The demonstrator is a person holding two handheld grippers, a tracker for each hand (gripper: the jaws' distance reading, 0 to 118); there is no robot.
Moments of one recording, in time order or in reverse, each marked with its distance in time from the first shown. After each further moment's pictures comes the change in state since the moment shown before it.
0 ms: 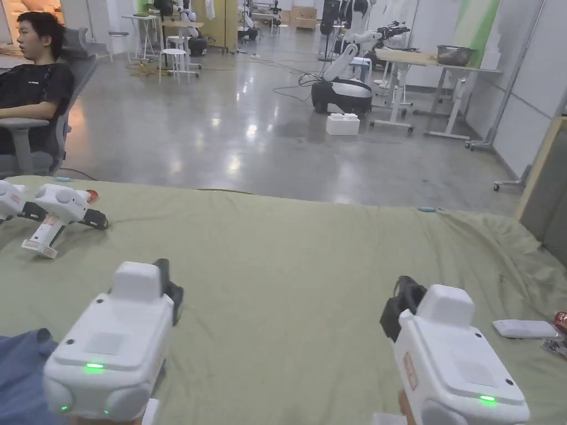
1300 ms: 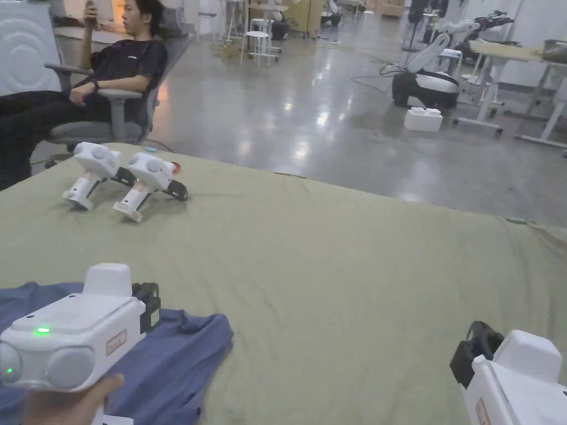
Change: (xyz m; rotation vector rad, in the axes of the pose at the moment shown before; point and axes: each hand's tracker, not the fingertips) left arm -0.144 -0.089 0.021 -0.399 0.020 0.455; right arm -0.014 -0.027 0.002 -0.161 -0.044 -0.133
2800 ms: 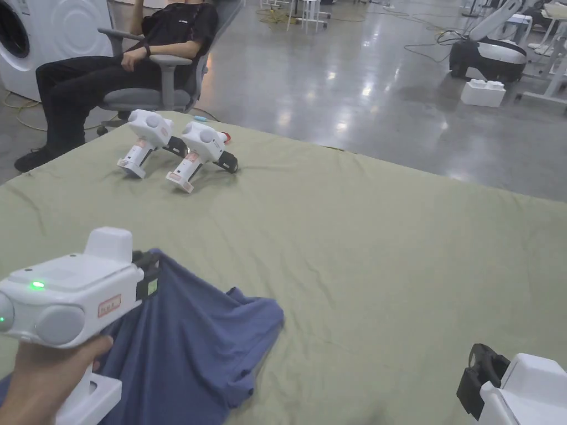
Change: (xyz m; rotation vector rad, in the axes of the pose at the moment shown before) left arm -0.058 0.029 0.004 0.039 -0.015 -0.072; right arm -0.056 -0.041 -0.008 -0.140 0.137 0.110
